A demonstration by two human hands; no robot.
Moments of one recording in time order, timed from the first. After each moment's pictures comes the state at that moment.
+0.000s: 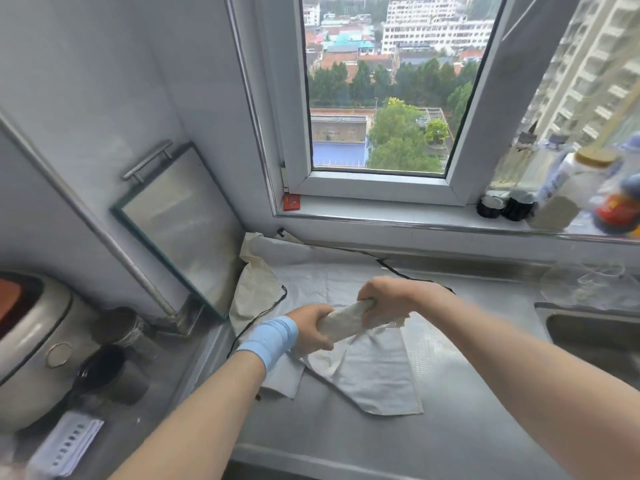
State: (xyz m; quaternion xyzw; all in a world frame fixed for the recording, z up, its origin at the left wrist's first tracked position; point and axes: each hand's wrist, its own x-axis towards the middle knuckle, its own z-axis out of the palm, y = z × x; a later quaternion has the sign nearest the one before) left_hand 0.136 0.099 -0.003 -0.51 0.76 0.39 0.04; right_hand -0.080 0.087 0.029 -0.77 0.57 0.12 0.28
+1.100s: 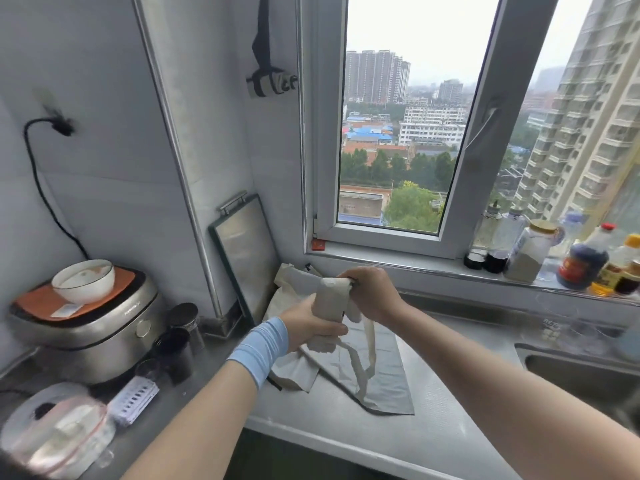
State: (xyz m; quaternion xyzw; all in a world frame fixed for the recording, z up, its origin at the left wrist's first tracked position) left_hand 0.186 0.256 0.125 -0.42 0.56 0.66 -0.27; right_hand 0.011 0.230 0.151 -0.75 0.56 -0.32 0.14
